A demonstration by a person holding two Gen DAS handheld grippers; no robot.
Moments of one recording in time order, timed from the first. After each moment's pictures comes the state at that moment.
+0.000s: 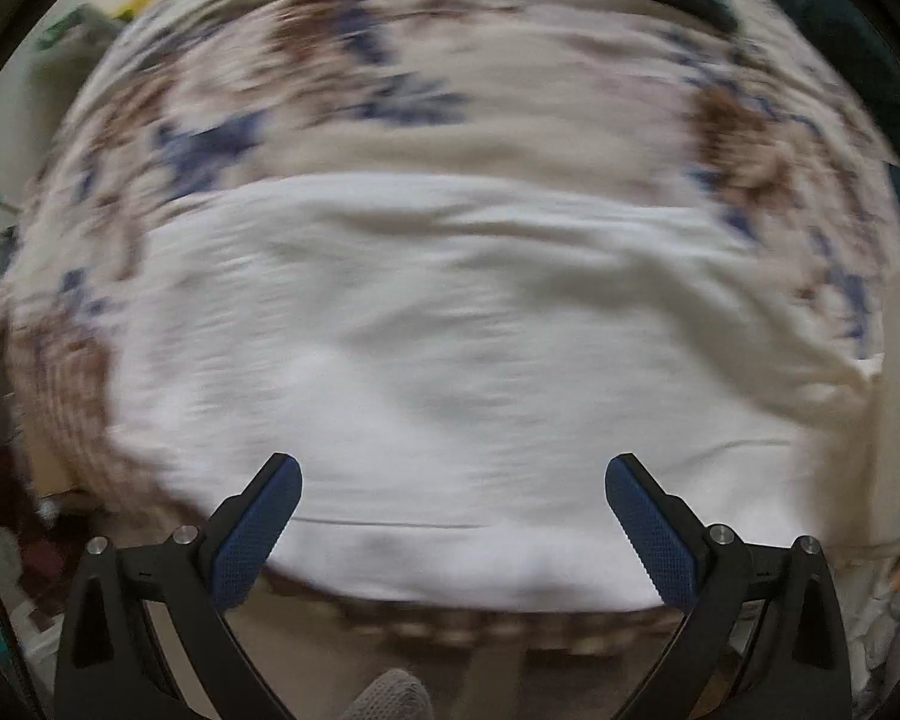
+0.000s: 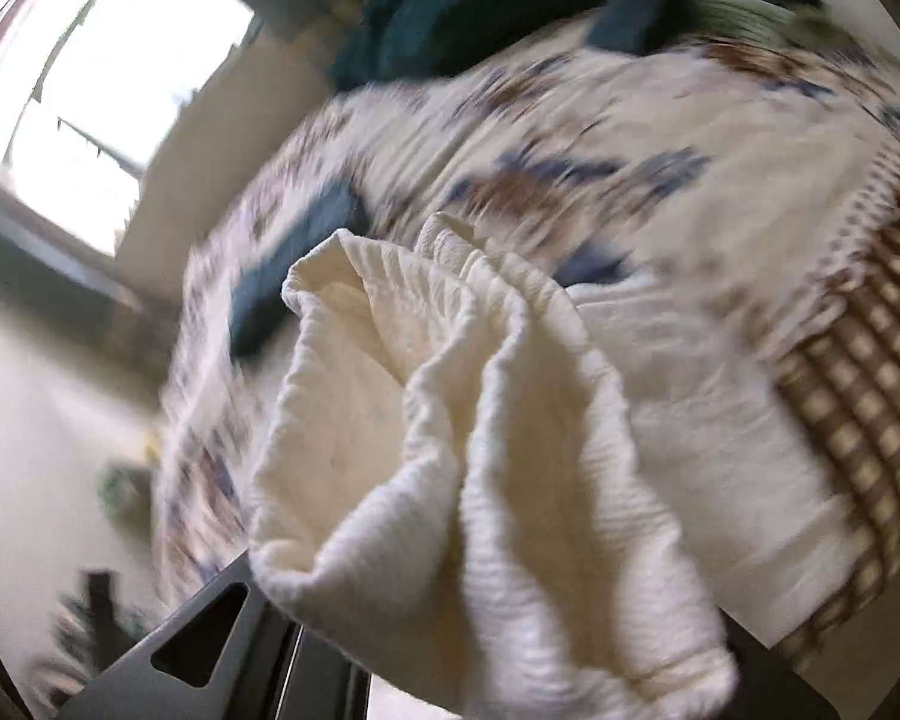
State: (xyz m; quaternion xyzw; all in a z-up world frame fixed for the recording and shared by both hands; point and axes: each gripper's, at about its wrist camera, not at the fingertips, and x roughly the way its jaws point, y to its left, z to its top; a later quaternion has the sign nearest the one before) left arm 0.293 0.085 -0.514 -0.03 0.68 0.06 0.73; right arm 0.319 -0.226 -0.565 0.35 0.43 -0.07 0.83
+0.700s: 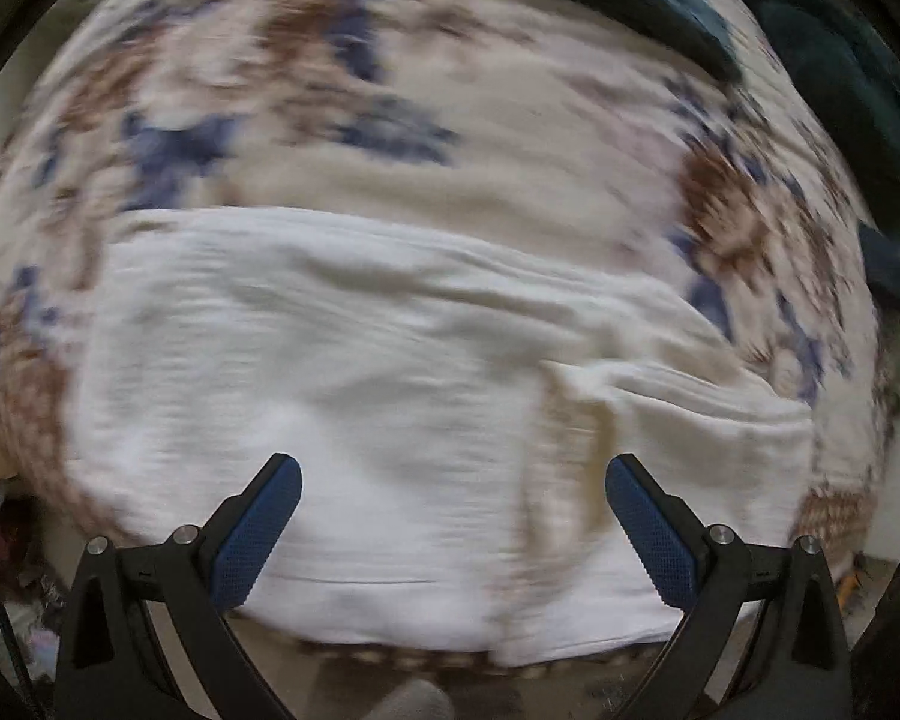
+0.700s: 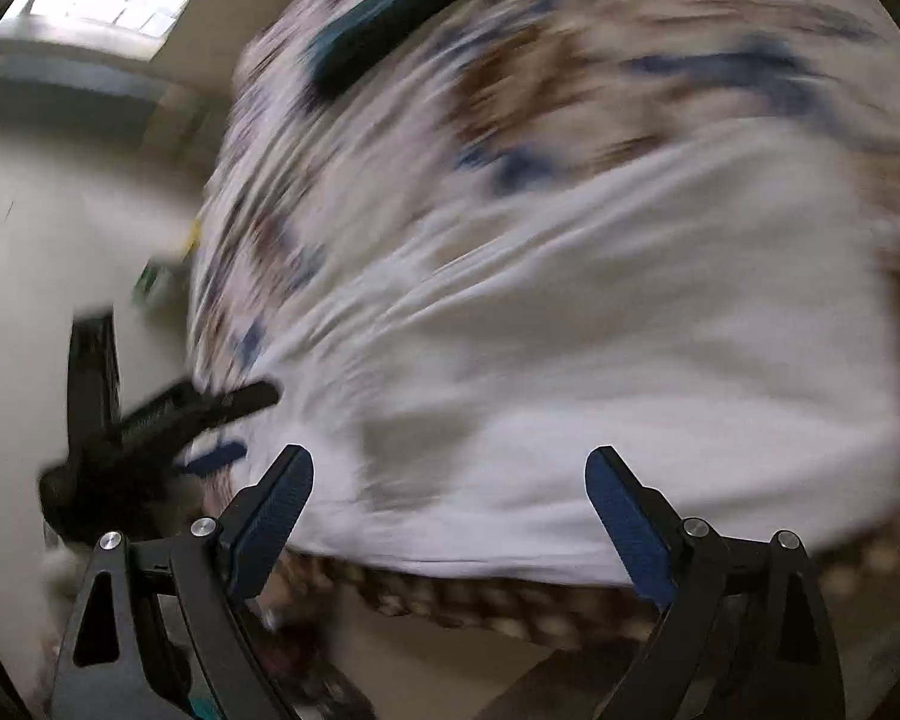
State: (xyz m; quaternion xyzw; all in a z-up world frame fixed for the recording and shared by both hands) left arm 0.329 0.080 -0.511 -0.12 0.69 -0.01 0.72; right arm 0.306 -0.158 -0.595 0.34 0.59 0.07 0.73
